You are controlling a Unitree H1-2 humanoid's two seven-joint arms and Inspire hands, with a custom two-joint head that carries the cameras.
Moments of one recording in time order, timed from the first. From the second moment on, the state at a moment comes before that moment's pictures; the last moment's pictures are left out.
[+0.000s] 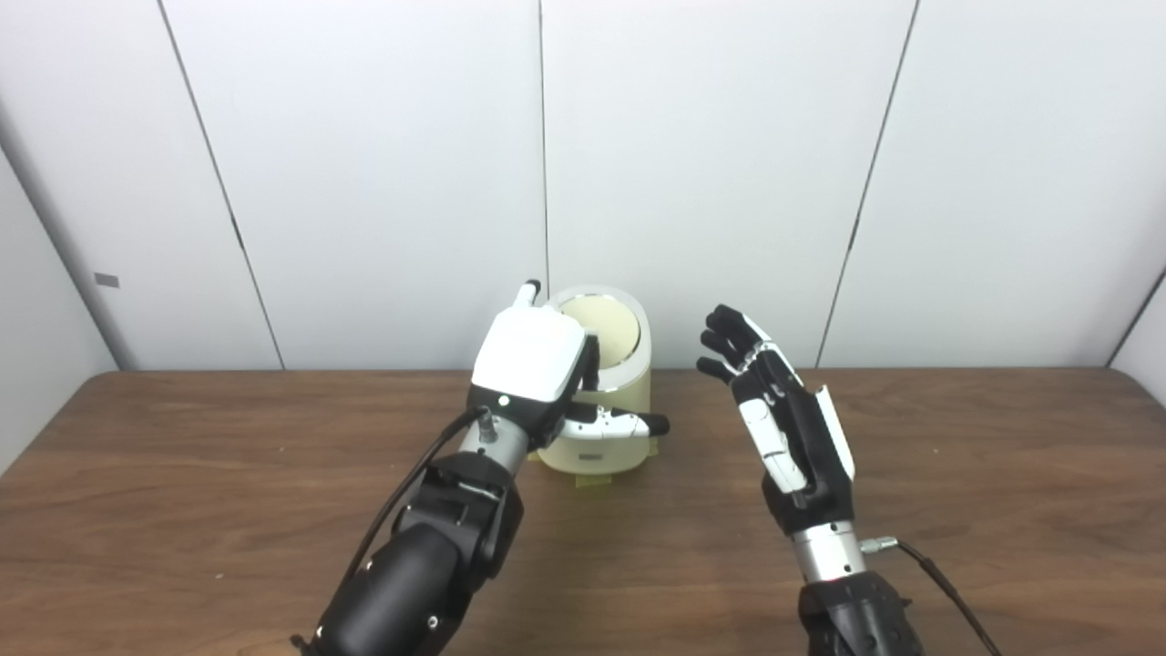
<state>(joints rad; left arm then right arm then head) -0.58 0.20 -0.53 0.03 1.24 0.30 -0.24 -0.29 0.00 0.03 0.08 0.03 -0.32 0.00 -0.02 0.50</state>
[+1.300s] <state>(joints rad) -0.34 0.01 -0.15 -0.13 0.53 -0.18 0.34 -0.29 0.01 0.03 0.09 0.03 -0.32 0.00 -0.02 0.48</state>
